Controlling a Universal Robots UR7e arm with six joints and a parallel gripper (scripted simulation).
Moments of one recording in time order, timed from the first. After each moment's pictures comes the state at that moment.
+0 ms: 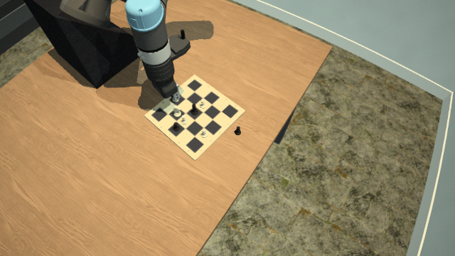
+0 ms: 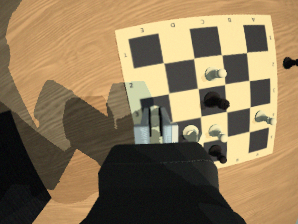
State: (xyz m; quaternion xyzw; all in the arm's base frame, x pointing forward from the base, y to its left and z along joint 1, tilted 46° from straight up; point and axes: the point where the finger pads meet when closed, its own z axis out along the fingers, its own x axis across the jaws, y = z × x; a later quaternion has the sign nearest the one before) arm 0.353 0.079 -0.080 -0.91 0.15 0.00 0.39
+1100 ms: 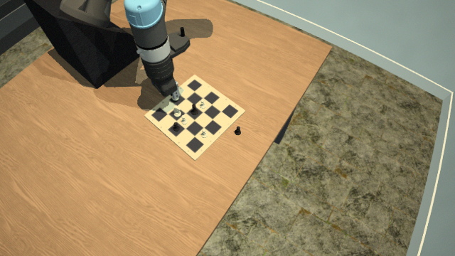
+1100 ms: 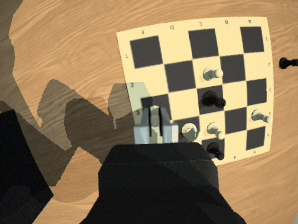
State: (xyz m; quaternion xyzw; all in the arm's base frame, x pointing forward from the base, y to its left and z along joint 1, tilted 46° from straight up) arm 0.352 0.074 -0.074 -0.91 0.15 0.00 0.39
